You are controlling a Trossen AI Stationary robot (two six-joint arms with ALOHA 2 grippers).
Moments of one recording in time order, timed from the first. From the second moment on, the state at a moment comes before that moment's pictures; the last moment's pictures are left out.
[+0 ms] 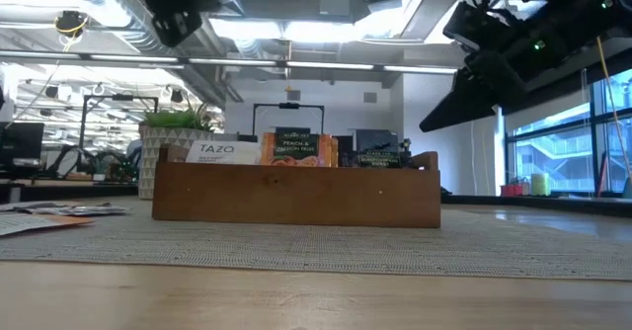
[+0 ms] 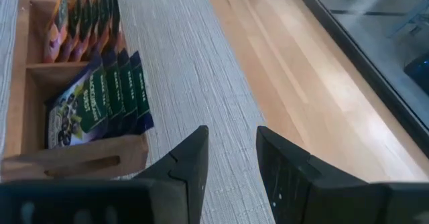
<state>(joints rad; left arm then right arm) -0.23 1.05 0.75 -0.23 -0.07 -0.49 0.28 1.32 0.56 0.02 0.65 0.18</state>
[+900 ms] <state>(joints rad) -0.84 1.62 0.66 0.22 -0.64 -1.21 0.28 1.32 0.55 0.31 0.63 0.18</state>
